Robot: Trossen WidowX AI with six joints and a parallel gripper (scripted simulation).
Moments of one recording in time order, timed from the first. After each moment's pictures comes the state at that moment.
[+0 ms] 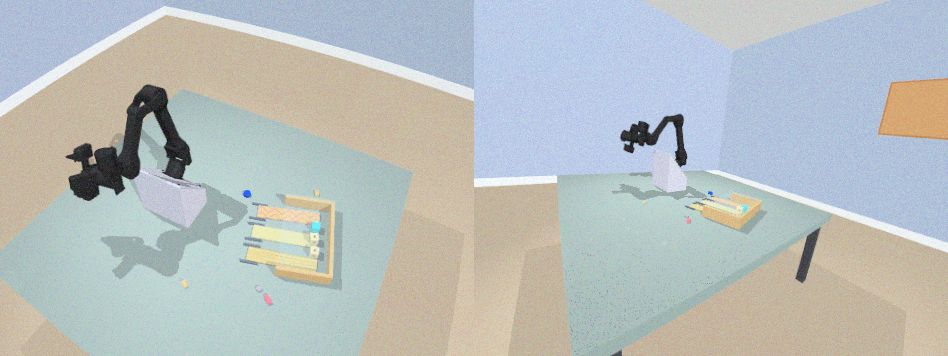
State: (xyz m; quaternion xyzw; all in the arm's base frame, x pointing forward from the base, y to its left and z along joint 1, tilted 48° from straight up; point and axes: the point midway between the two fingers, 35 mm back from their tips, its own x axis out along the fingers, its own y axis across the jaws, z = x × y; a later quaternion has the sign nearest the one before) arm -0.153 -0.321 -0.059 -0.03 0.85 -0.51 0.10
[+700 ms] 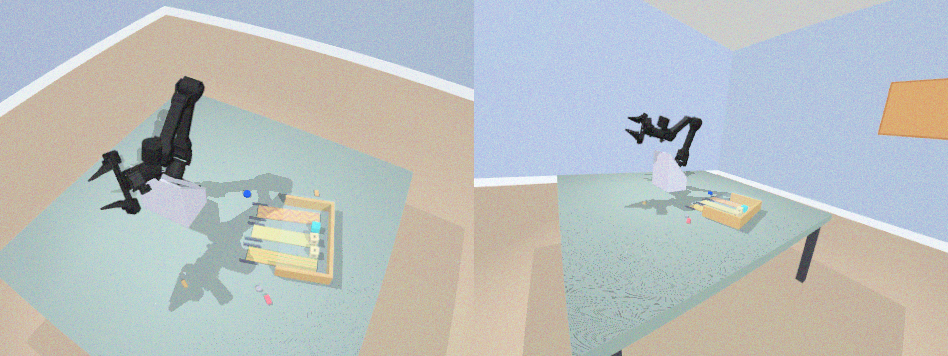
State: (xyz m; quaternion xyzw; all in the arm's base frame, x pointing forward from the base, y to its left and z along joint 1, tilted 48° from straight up) arm 0.086 -0.391 -0.046 -0.15 0.56 -0.52 0.63
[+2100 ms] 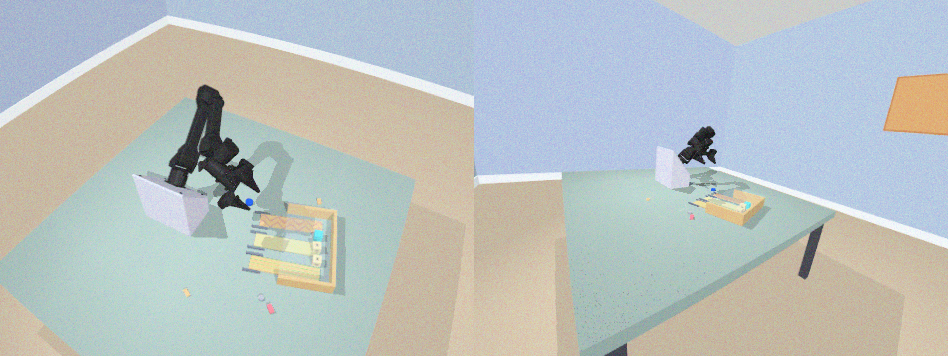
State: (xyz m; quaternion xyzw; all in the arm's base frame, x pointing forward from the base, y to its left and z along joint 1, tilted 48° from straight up) arm 0.310 -0.018 0.075 0.36 0.29 0.20 0.86
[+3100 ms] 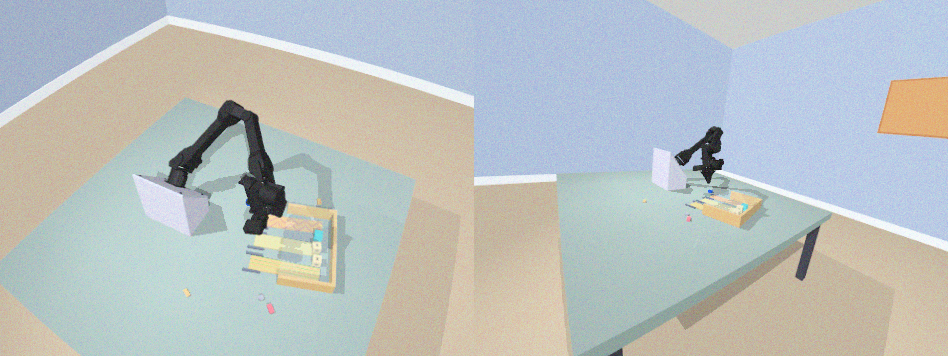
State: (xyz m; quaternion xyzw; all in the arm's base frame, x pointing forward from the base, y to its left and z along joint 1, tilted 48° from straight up) arm 0.377 0.036 0.009 0.23 0.55 0.33 0.74
